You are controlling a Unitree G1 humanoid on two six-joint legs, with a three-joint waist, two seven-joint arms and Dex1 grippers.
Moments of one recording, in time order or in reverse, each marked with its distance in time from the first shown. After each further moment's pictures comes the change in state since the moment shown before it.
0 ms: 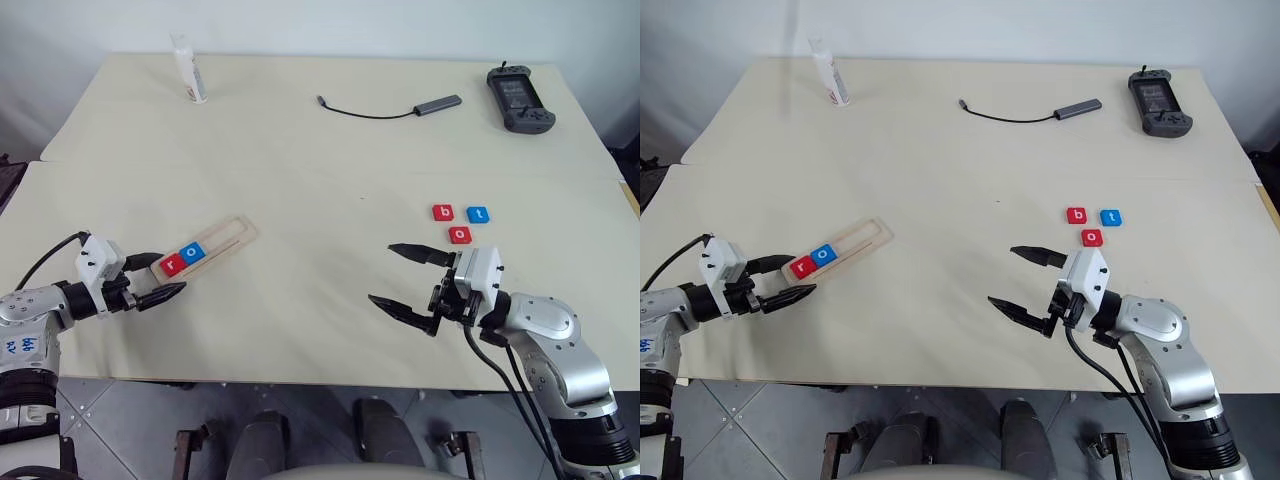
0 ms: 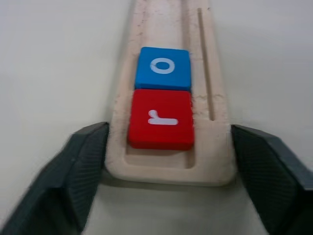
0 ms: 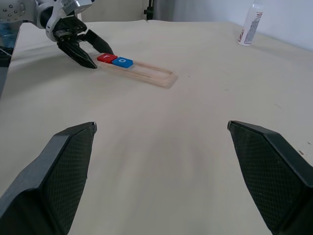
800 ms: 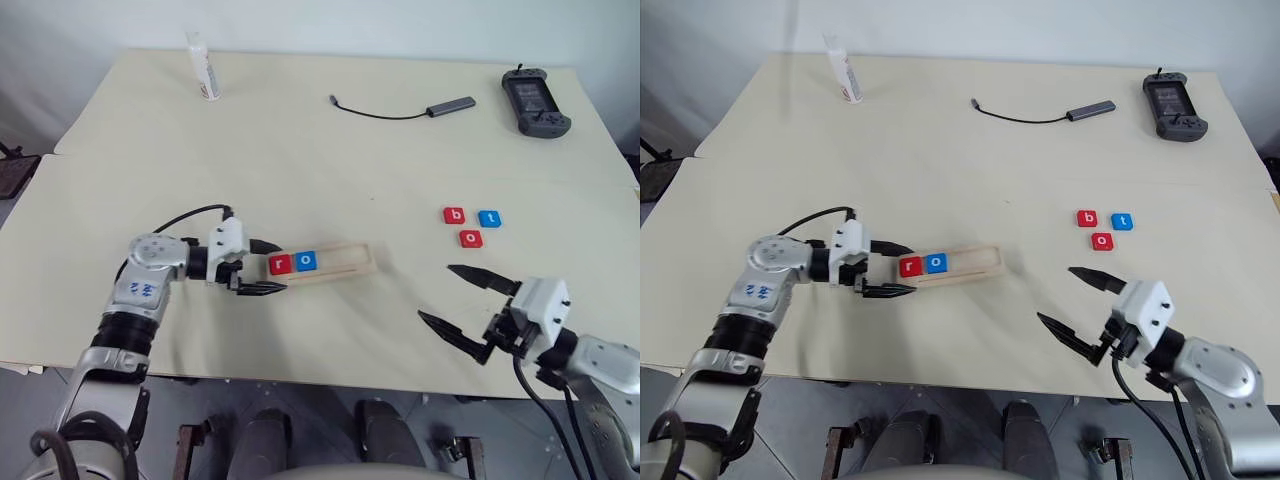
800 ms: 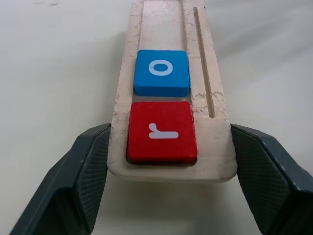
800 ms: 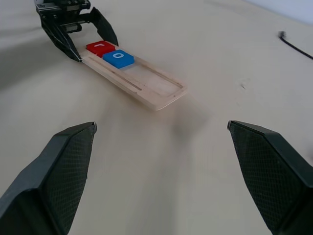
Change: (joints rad) left arm -0.349 -0.264 -0.385 -0.097 0.134 0.037 -0.148; right arm 0.434 -0.064 -0.310 -0.220 0.029 0.031 -0.079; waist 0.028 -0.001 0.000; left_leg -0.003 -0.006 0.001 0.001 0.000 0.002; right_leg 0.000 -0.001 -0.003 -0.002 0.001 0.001
